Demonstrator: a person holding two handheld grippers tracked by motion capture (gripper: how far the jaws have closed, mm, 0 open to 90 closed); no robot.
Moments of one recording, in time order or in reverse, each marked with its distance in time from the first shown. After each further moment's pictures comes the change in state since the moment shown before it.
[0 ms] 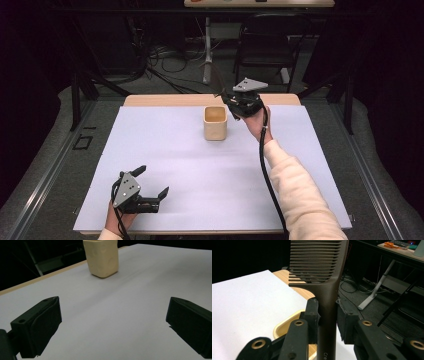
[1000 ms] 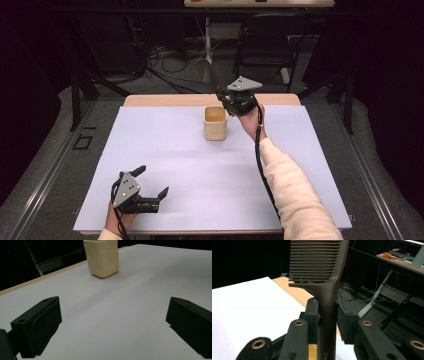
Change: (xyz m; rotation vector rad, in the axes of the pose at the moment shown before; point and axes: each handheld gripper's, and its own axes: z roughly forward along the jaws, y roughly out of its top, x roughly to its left) left arm 0.000 0.000 -0.001 0.001 0.003 0.000; right arm 0.007 0.006 0.014 -0.057 -0.005 -0.027
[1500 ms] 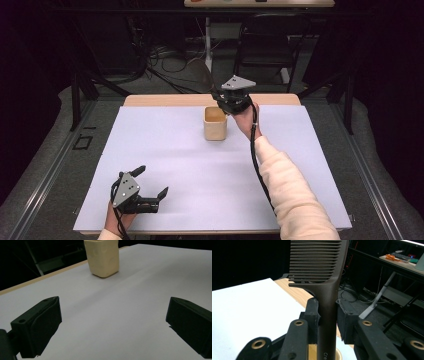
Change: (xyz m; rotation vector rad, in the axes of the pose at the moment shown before) left arm 0.000 0.000 -0.001 0.001 0.002 0.000; right arm 0.008 0.005 0.012 -0.005 0.013 -0.012
